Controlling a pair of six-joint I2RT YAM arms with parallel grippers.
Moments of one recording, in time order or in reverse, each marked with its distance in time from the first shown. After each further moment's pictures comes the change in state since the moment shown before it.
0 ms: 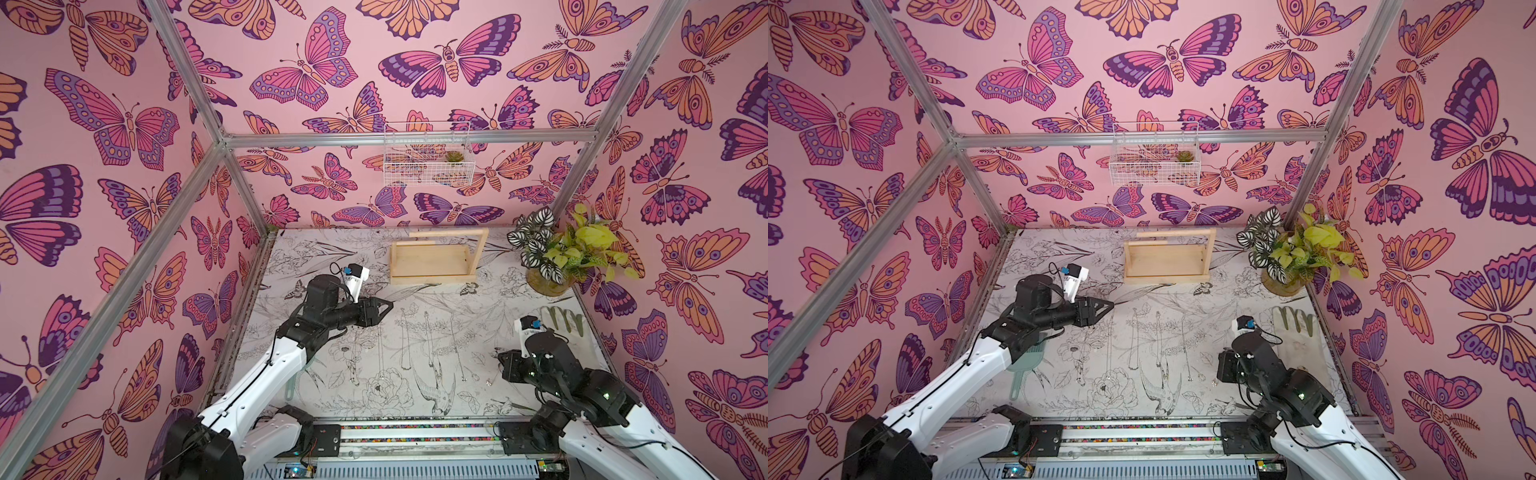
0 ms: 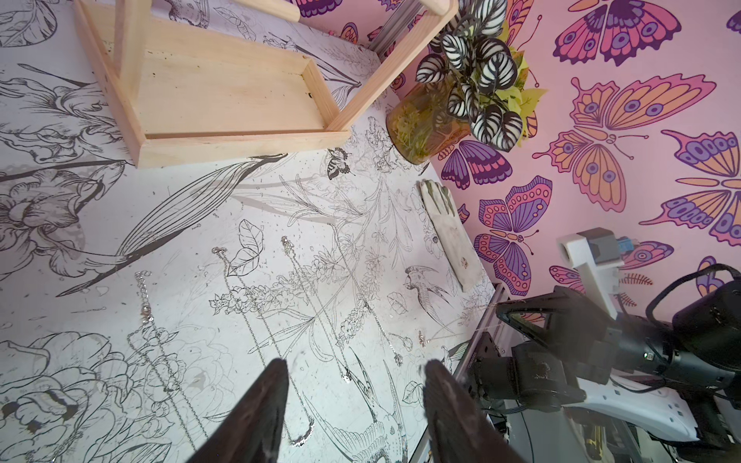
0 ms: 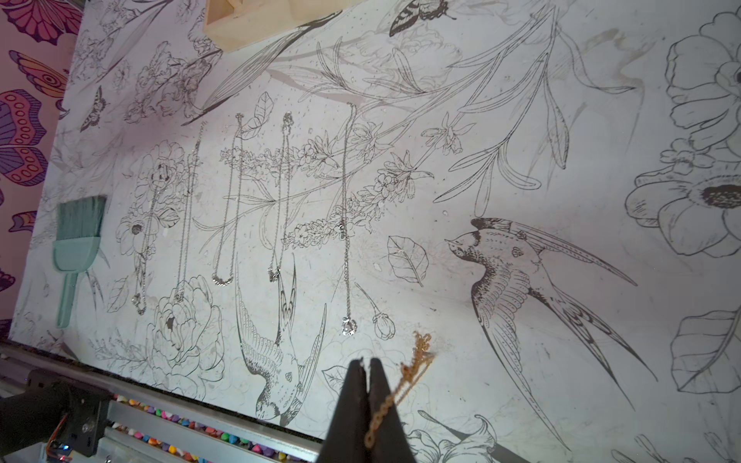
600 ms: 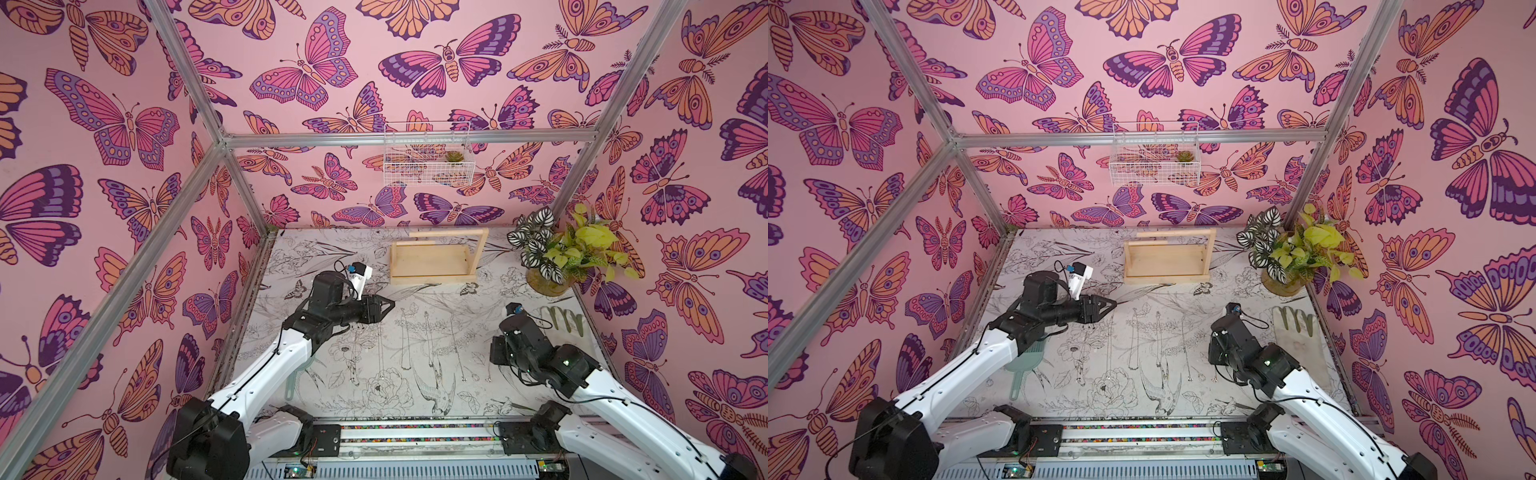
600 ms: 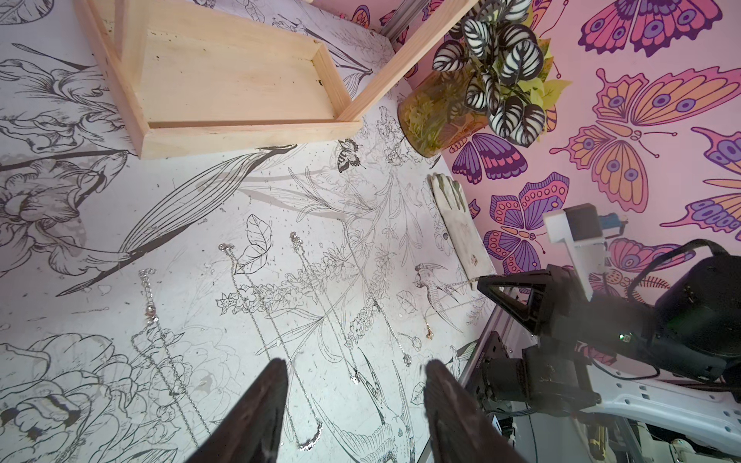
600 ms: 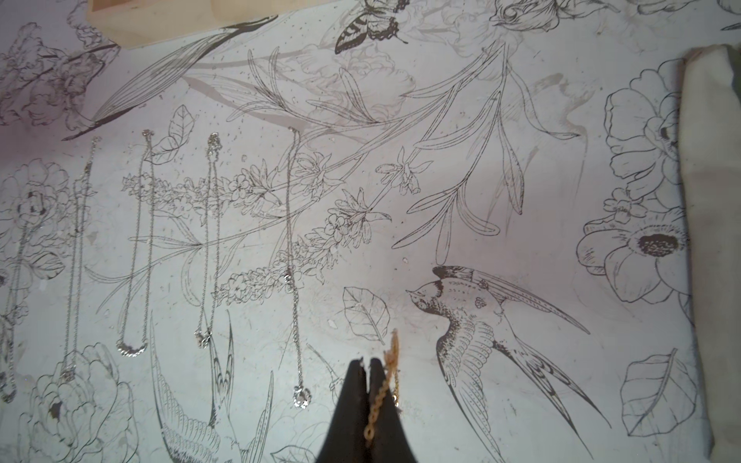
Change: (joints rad) left arm 0.000 0.091 0.036 0.002 -0.001 0.012; right arm -0.064 0.311 0.008 0.175 0.104 -0.071
